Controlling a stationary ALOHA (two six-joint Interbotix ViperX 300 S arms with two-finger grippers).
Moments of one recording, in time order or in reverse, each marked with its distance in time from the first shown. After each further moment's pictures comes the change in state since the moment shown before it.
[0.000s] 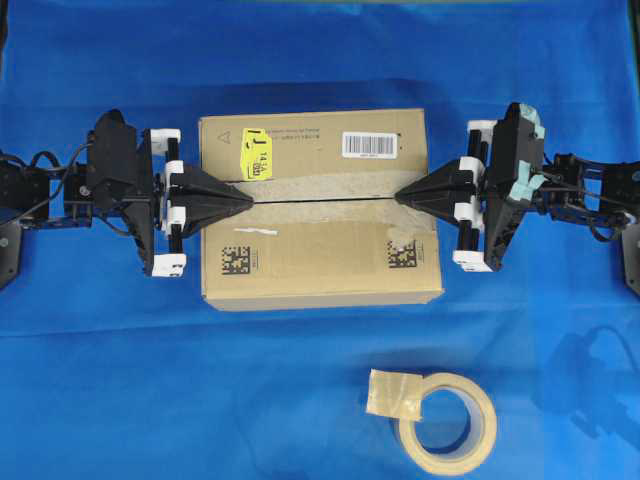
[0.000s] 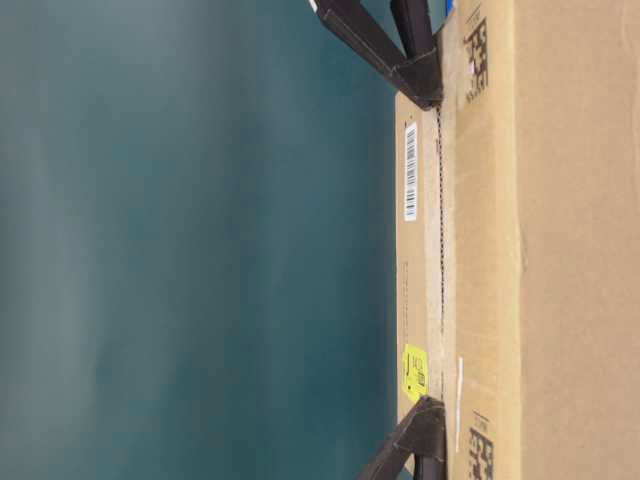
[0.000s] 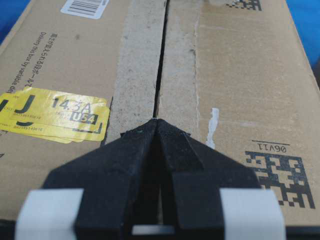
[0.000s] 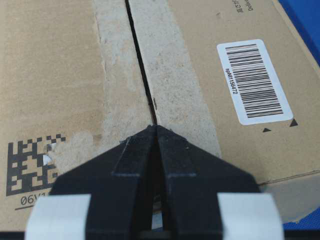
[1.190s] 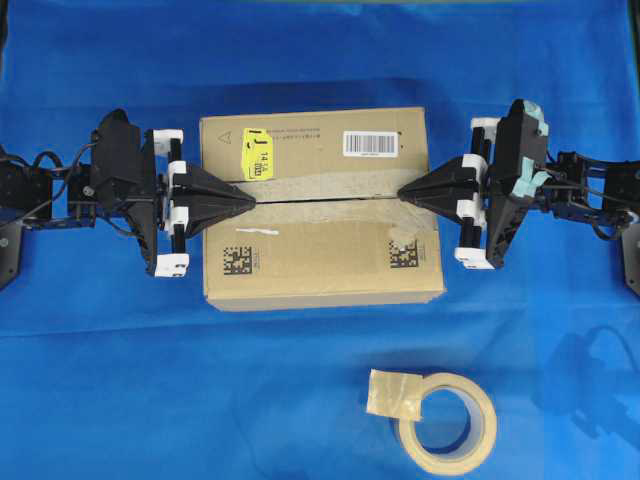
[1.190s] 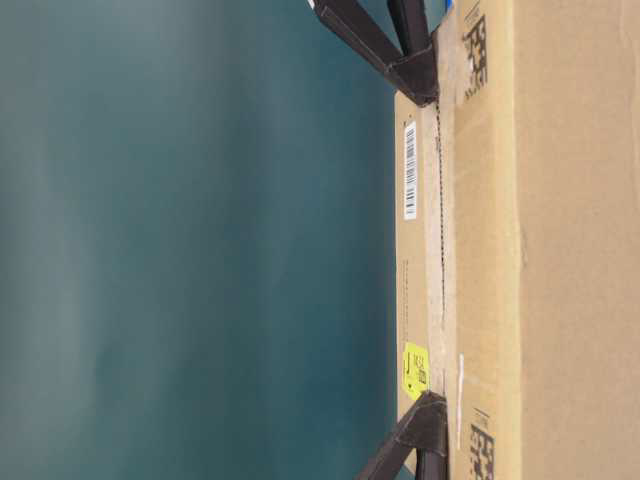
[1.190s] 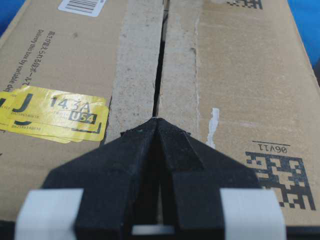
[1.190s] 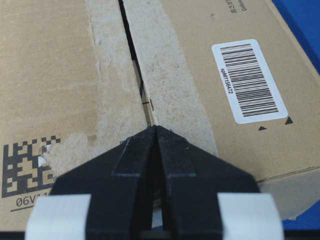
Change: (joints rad) left arm 0.000 0.011 -0.008 -0.003 0.025 -0.009; right arm -0.006 -0.014 0.006 0.003 -0.002 0.000
